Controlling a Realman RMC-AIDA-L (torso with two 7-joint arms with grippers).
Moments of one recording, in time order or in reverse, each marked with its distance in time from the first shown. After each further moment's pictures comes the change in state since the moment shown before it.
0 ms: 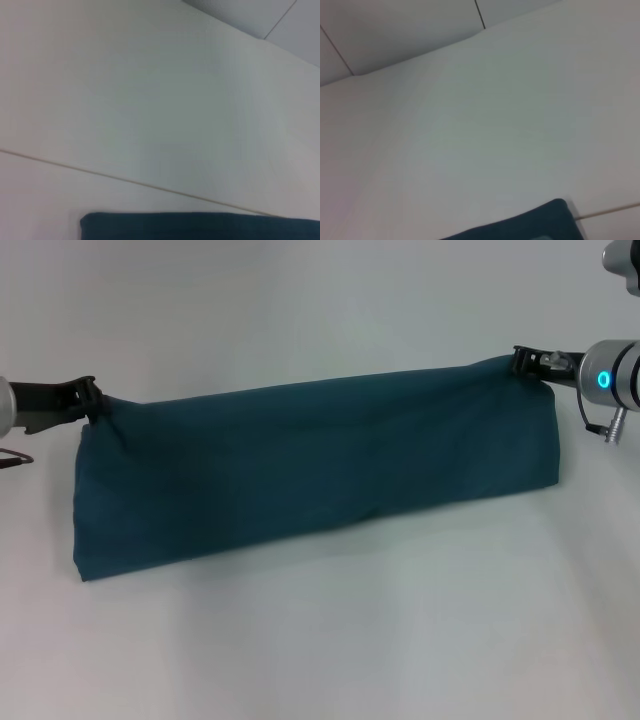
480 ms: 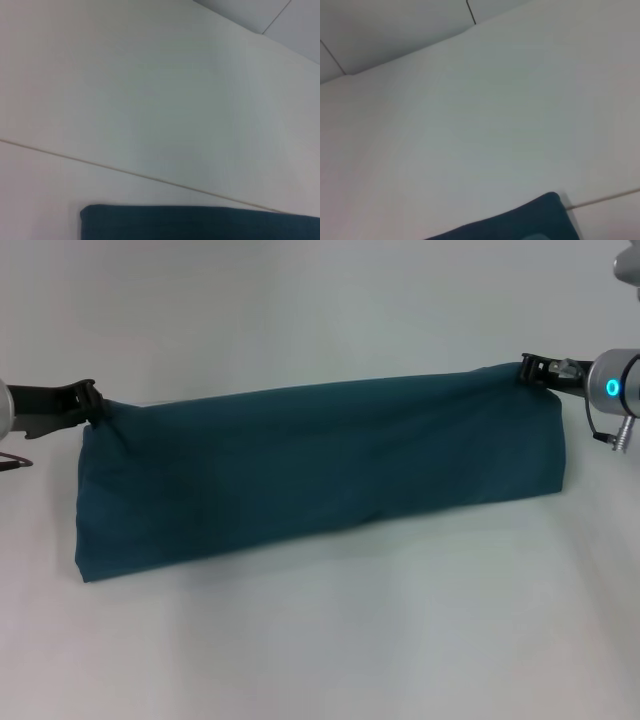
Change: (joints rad) left arm 0.007 0.002 0.000 0.012 -0.001 0.034 -0.023; right arm -0.022 0.002 0.007 -0.012 0.000 -0.011 0.007
